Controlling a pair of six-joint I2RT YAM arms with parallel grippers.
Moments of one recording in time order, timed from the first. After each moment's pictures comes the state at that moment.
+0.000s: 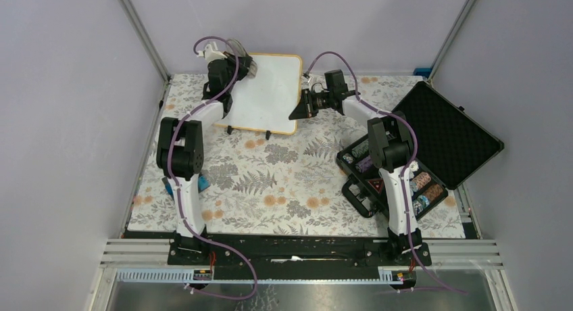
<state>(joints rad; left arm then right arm) -0.15 2.11 1.53 0.57 0.04 -0.88 0.35 2.36 1.83 -0.19 -1.02 0.15</state>
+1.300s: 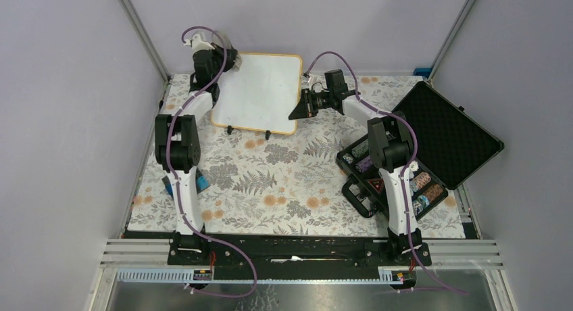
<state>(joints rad) -0.03 2.22 1.74 0.46 0.14 -0.75 0.35 2.36 1.84 -0.20 -1.03 0.17</state>
